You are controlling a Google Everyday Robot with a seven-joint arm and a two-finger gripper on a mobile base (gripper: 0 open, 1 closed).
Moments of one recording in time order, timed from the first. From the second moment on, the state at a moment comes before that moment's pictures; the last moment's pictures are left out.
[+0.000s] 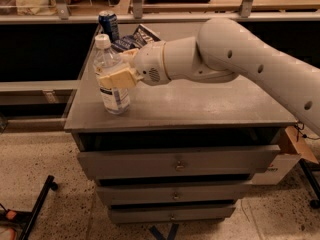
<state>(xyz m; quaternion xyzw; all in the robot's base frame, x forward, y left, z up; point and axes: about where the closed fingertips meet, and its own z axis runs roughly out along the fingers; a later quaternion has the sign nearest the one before) 0.568 0.110 0.921 -0.52 0.62 0.36 0.47</state>
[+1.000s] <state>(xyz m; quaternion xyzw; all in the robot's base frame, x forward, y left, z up) 0.611 0.045 0.927 -0.47 0.65 0.29 0.51</state>
